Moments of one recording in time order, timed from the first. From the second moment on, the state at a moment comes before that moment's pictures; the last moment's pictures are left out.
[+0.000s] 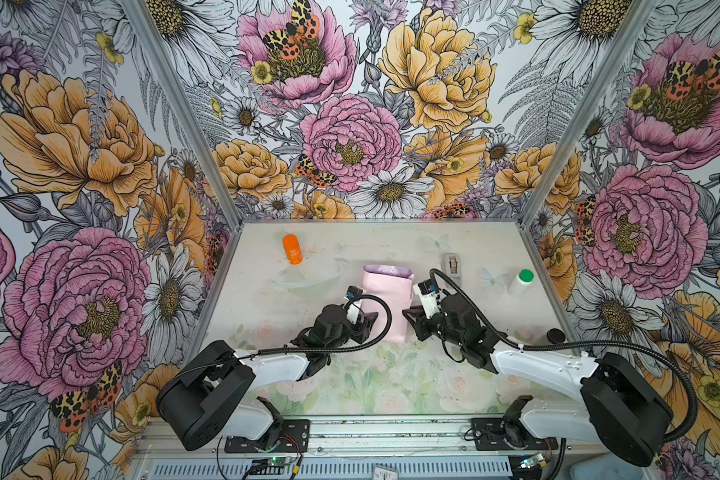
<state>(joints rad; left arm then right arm) -0.75 1.37 0.38 0.61 -0.05 -0.18 0.70 1.24 0.48 0.27 -0.11 0.24</state>
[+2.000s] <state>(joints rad) -0.67 1.26 0.28 0.61 0.19 -0.22 0.77 1.08 0.36 0.35 -0.09 -0.10</state>
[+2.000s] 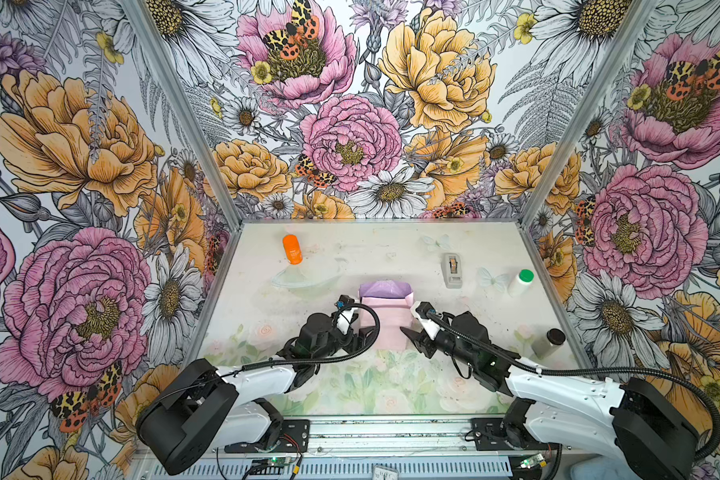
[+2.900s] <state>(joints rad) -0.75 1.38 0.24 0.69 0.15 -0.18 0.78 1.12 0.32 0.29 -0.12 -0.05</state>
